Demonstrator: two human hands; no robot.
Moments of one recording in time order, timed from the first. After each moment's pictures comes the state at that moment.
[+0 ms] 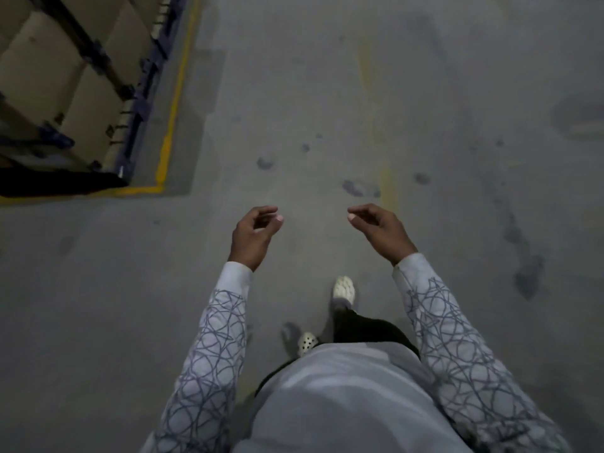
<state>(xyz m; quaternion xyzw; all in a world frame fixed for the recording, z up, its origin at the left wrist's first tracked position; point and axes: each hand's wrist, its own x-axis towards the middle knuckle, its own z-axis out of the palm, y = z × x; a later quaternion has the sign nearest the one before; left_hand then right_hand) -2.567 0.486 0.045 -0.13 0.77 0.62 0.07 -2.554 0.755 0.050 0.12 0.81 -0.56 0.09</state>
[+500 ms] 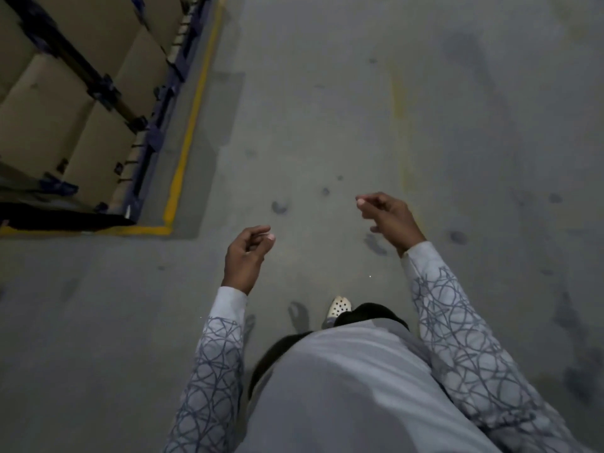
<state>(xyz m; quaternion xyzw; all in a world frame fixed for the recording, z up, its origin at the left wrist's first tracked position) -2.898 0.489 0.032 -0.21 0.74 0.64 0.05 -2.961 0.770 0.043 0.15 0.76 -0.62 0.12</state>
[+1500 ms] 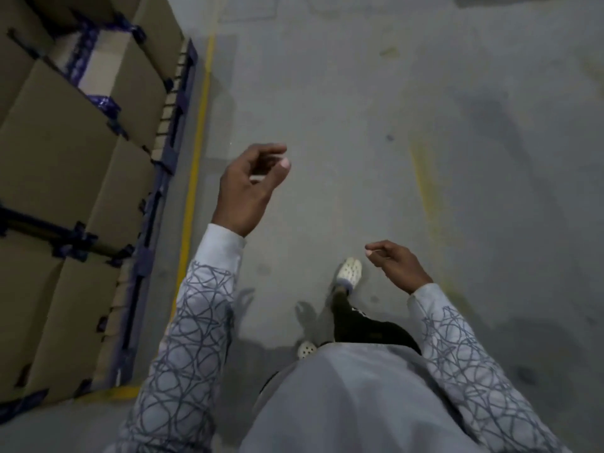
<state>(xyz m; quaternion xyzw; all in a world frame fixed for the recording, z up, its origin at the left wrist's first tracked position) -3.758 0.385 0.155 0.05 0.79 0.61 -0.02 -3.661 0.666 0.003 0.18 0.81 -0.52 0.18</state>
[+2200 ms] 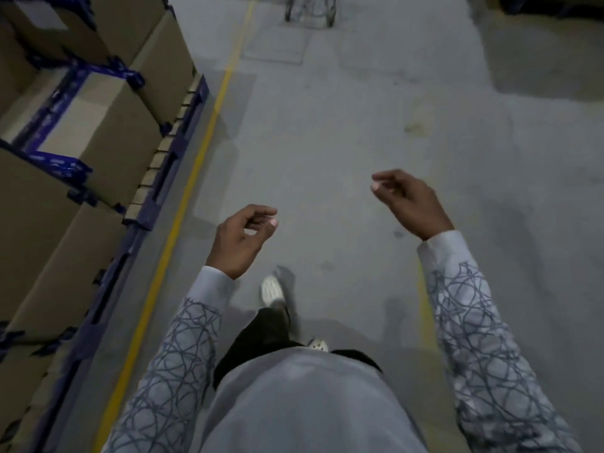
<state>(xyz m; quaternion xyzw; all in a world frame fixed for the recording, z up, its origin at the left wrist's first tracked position) -4.243 0.431 0.095 -0.06 0.82 0.57 0.01 -4.317 0.739 0.132 0.01 0.89 -0.45 0.06</state>
